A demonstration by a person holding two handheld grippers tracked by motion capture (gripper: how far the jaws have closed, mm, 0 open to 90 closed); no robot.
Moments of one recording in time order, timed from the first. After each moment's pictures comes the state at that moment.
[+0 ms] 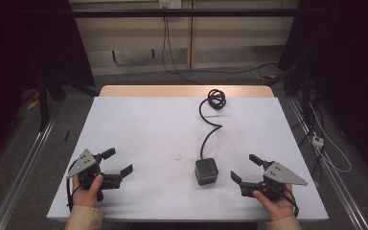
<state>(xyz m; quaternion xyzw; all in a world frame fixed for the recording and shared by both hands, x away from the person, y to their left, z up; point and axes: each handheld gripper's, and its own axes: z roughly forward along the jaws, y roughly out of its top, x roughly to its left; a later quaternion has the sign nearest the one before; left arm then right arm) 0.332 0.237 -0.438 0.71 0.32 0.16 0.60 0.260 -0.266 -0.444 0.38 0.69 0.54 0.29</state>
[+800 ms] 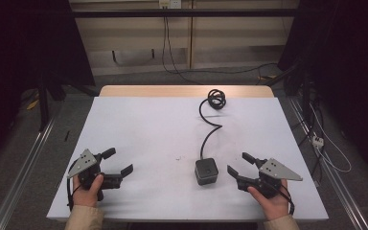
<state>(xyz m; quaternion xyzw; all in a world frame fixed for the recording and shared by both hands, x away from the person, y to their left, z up) 0.332 0.236 -0.438 0.71 0.32 0.16 0.60 0.268 -0.256 -0.439 0.39 0.69 0.55 0.28</state>
